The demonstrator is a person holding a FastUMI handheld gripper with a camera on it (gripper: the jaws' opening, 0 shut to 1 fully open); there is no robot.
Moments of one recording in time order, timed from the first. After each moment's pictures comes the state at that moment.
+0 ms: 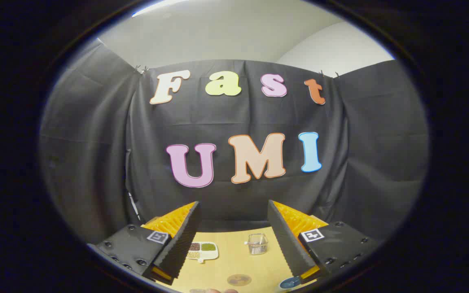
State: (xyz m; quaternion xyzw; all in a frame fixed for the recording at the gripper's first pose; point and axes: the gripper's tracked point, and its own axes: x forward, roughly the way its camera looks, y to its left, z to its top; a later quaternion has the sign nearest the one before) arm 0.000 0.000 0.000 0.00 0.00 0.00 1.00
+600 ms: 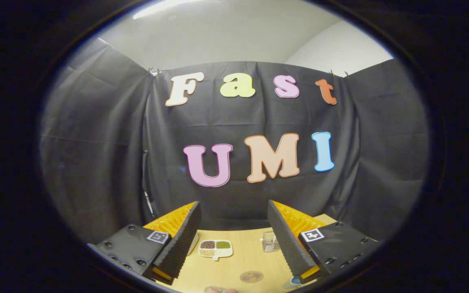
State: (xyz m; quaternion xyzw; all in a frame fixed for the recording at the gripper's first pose) arm -0.026 0.039 0.002 0.00 0.00 0.05 1.00
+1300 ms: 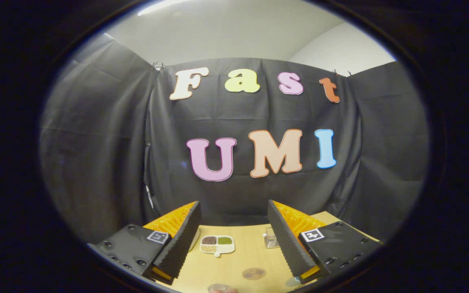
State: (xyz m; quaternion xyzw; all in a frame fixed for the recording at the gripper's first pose) arm -0.034 0.056 -0.030 -0.01 0.02 0.05 1.00
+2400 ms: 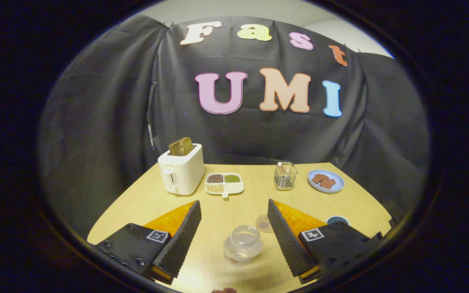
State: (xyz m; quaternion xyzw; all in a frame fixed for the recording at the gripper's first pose) arm -0.094 0.086 -0.243 -0.05 0.20 0.03 0.98
